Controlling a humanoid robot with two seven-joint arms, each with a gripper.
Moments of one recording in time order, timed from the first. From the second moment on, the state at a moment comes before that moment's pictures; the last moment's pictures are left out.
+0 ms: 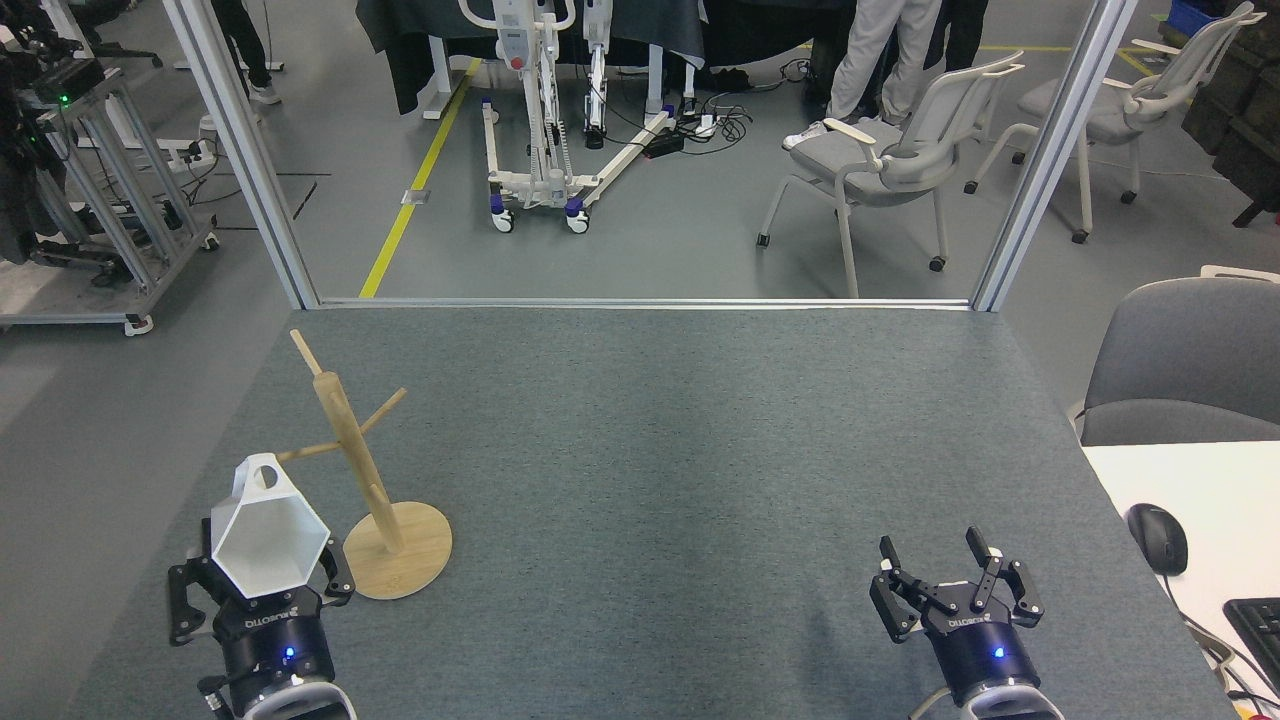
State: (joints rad) left arm -0.11 0.32 -0.37 -1.41 -1.64 0.92 0.03; right arm -0.19 -0.35 0.40 -1.11 1.09 0.09 -0.37
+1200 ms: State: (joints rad) left arm -0.19 0.33 -0.42 -1.30 -1.64 0.88 0.03; right arm -0.19 -0.35 0.40 -1.10 1.09 0.09 -0.36
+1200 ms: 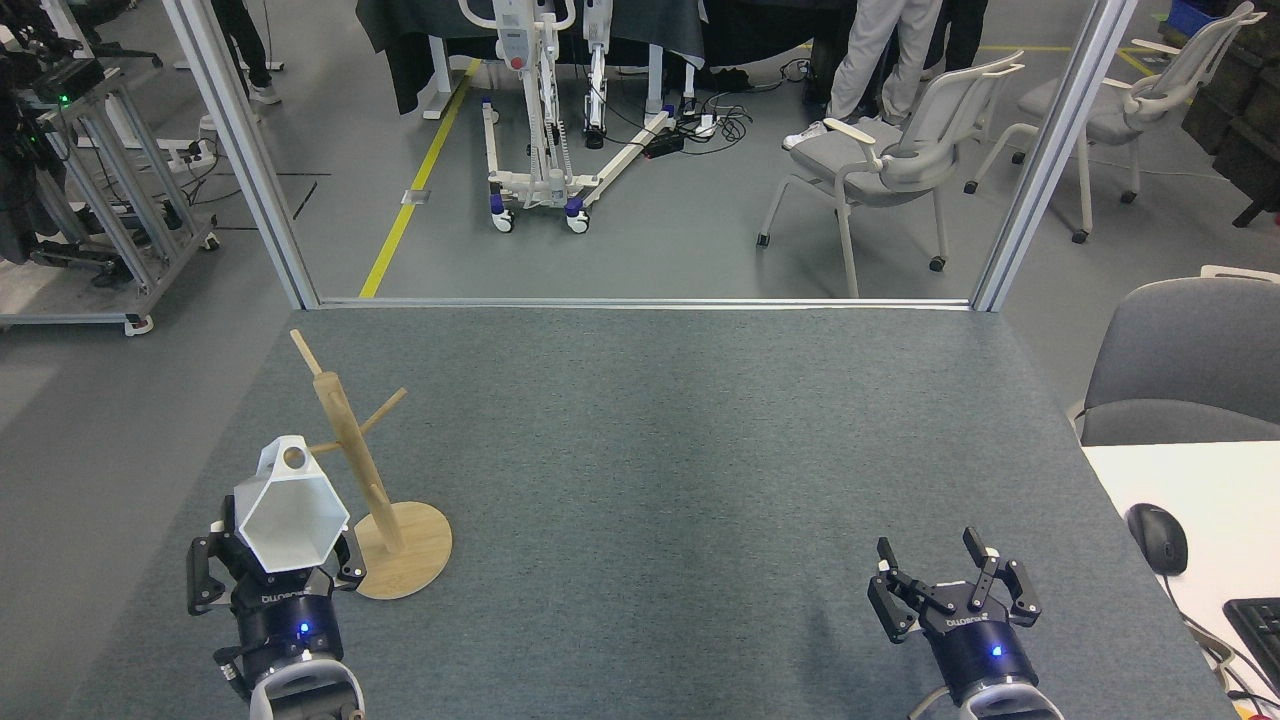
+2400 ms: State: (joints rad) left arm -0.21 0.31 -0.45 -1.24 -1.66 0.82 0.07; right arm -0.20 -0.35 0.41 -1.10 1.09 0.09 -0.36
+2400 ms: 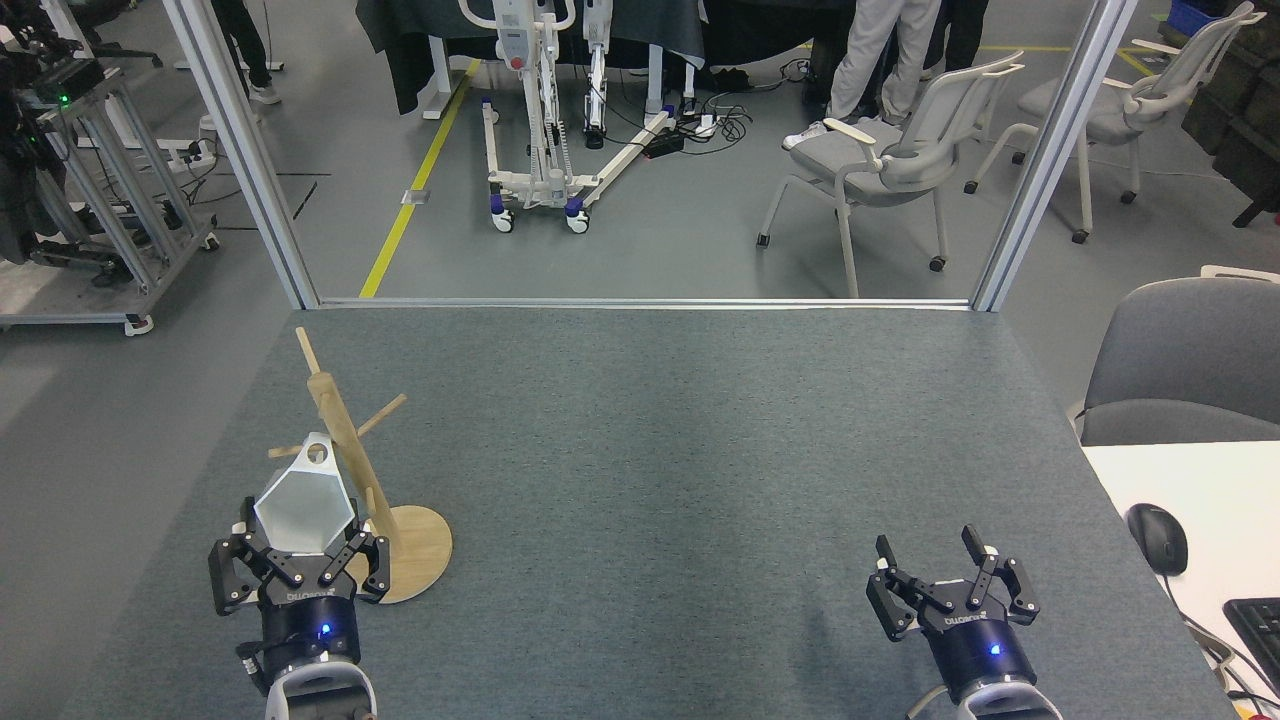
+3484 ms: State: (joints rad) left arm -0.14 0.02 -0.47 -1.51 -1.39 0.13 0.09; right arm -0.27 -0.35 0.28 -1.35 1.08 0.13 -0.23
